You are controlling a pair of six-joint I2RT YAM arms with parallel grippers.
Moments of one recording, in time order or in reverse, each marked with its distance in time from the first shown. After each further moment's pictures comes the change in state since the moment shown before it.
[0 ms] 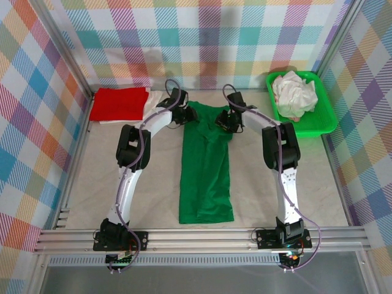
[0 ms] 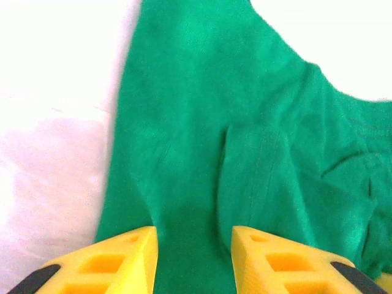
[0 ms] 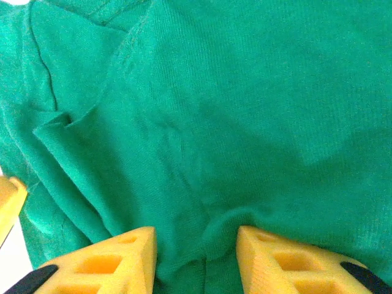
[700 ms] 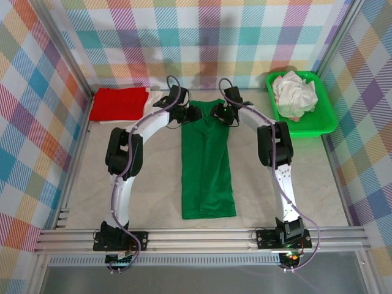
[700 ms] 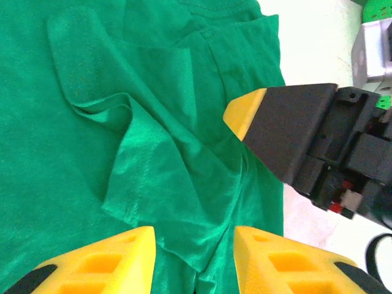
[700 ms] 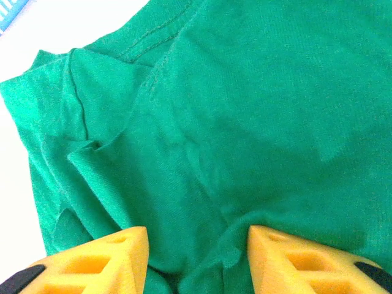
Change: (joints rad) left arm -0.045 -0.236 -0.198 0.018 0.080 0.033; right arm -0.005 0.149 0.241 0.021 -0.042 -0.074
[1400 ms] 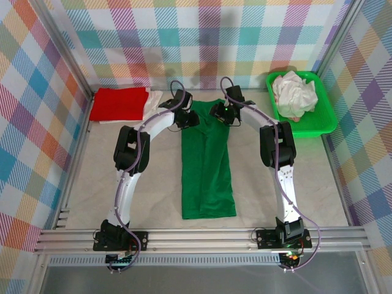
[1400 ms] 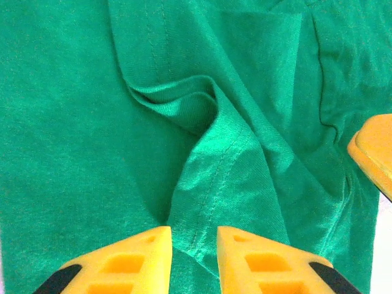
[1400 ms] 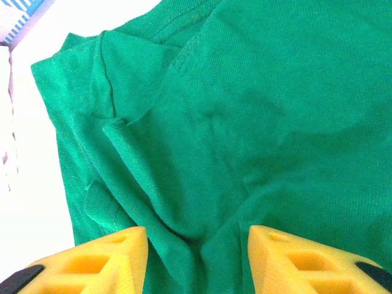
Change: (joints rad) left arm -0.009 0.128 0.100 -0.102 -0.089 -0.001; right arm -0.006 -0.048 -0.041 -0.001 -0.055 -0.007
